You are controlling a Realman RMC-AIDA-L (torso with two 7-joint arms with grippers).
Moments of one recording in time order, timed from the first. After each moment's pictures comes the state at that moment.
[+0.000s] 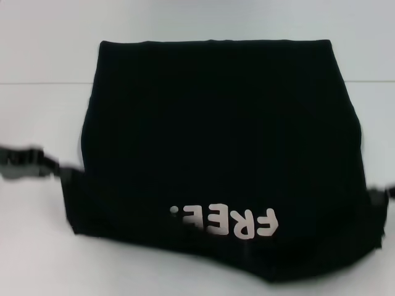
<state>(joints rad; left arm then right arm) -0.75 -1.82 0.30 0.59 2.65 1.69 -2.32 0.69 1.87 -0.36 -0.65 -2.62 -1.72 2.19</state>
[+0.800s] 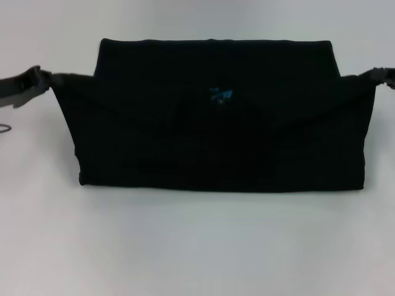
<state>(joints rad) -0.75 -1.94 0.18 0.53 2.30 1.12 -2.17 0.71 1.95 -0.30 -0.50 -2.11 -1.10 2.01</state>
